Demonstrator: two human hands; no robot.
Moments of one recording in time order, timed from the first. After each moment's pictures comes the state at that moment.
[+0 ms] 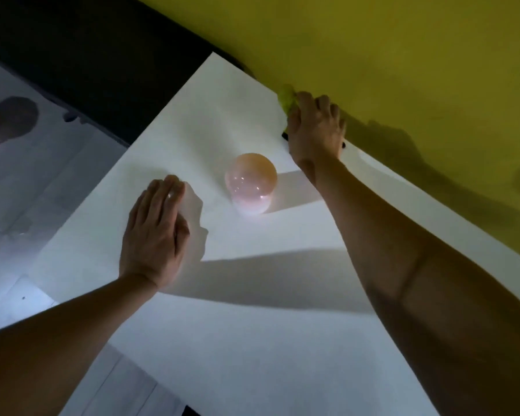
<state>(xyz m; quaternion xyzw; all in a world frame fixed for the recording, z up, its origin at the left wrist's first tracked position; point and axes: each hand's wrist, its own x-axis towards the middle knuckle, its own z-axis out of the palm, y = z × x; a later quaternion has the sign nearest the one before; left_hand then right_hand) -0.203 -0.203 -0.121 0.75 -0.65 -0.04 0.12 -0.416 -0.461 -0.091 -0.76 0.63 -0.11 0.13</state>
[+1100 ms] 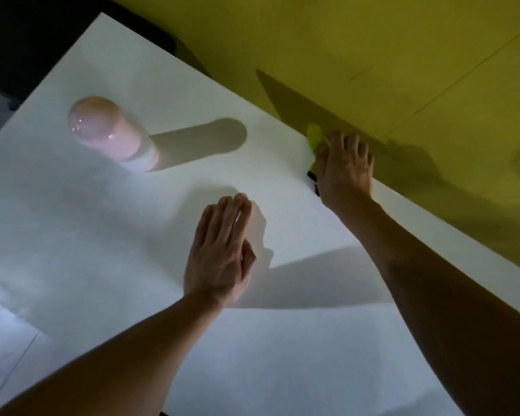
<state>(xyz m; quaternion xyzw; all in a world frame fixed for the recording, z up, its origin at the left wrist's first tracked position) -0.492 -0.189 -0.109 0.69 -0.71 -0.10 0.08 -0.680 -0.375 -0.087 -0.75 0.66 -0.06 0.06</state>
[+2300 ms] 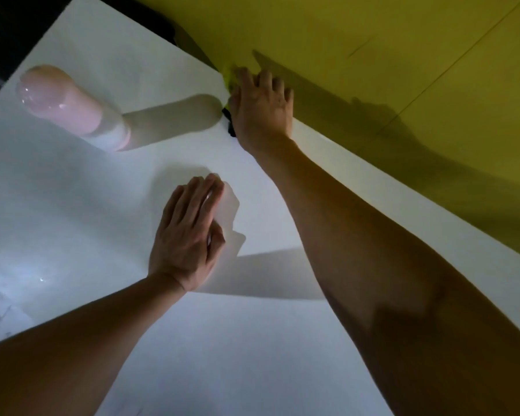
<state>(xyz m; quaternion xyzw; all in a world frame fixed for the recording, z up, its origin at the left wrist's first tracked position) -0.491 -0.194 -0.114 0.69 -0.72 -0.05 0.09 -0.586 -0.419 -0.090 -0.81 0.56 -0.09 0.12</state>
